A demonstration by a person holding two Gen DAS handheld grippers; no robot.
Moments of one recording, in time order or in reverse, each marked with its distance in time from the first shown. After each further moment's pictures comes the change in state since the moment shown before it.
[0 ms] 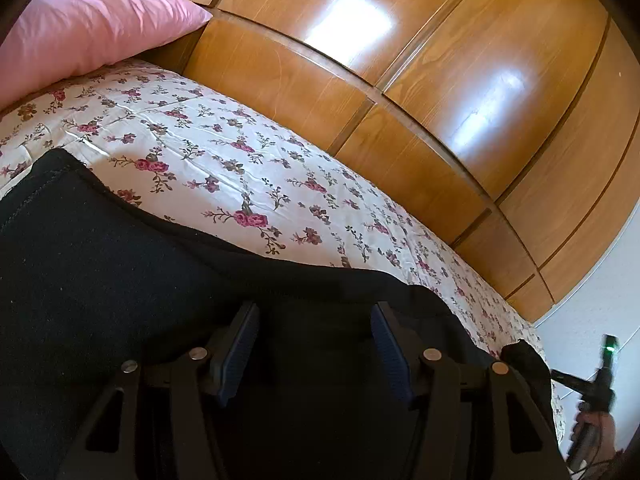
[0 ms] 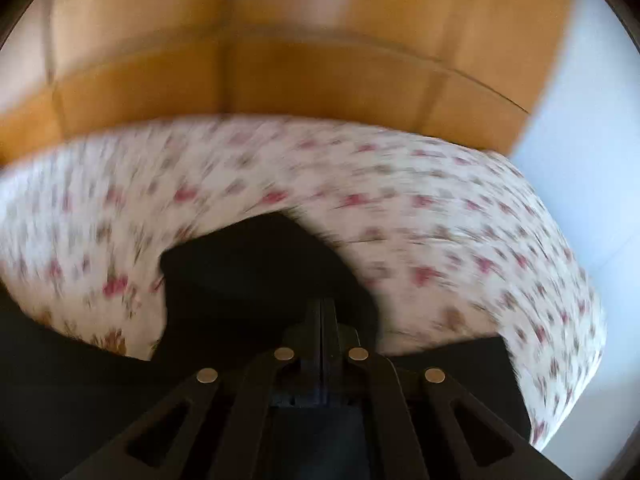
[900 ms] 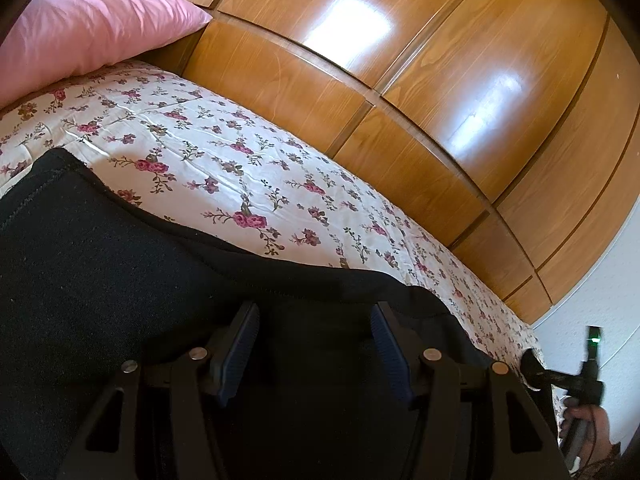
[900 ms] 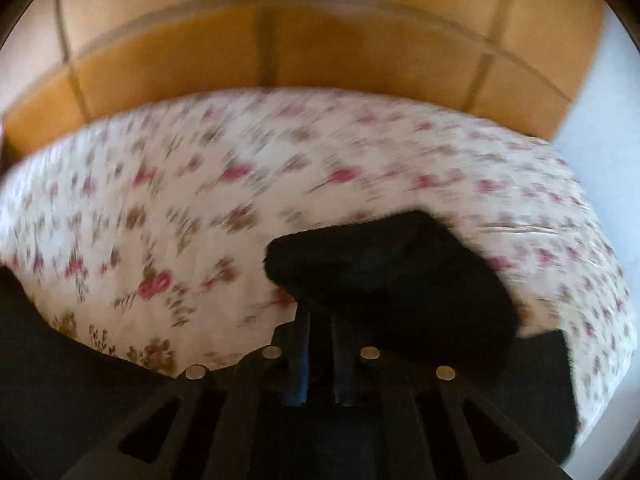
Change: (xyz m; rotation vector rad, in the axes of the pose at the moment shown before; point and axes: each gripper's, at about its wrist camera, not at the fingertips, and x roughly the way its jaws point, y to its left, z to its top) left arm -0.001 -0.001 -0.001 -0.007 -0.013 -0.006; right arm 0.026 0.064 0.003 -0.050 0.084 0.091
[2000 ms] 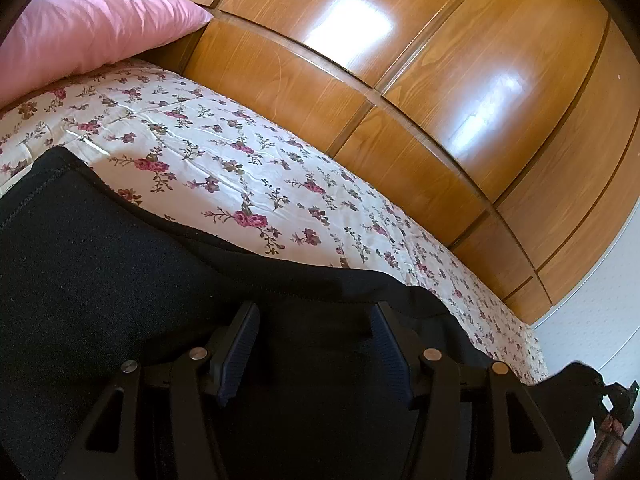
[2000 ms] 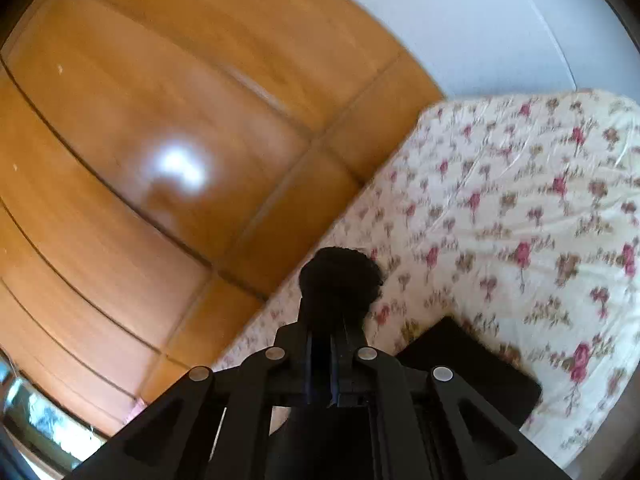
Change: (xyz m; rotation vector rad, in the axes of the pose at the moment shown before) left arm 0.000 0.001 0.000 -0.003 0.001 0.001; right arm -0.101 -0.267 -0.079 0.797 -0.443 0.439
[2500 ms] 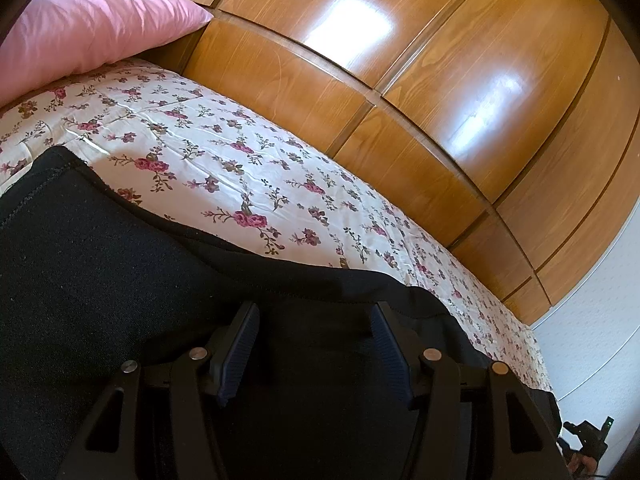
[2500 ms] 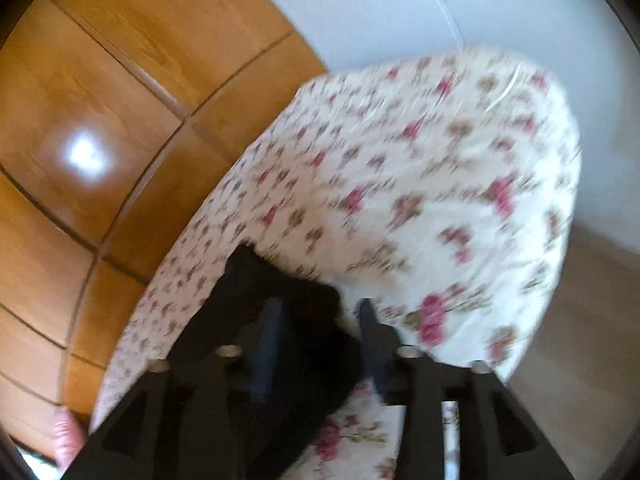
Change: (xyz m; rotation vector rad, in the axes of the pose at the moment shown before) left arm 0.000 -0.001 0.001 -0.004 0.000 -0.002; right arm -0.011 -0.080 -0.035 0.020 0.039 -0.388
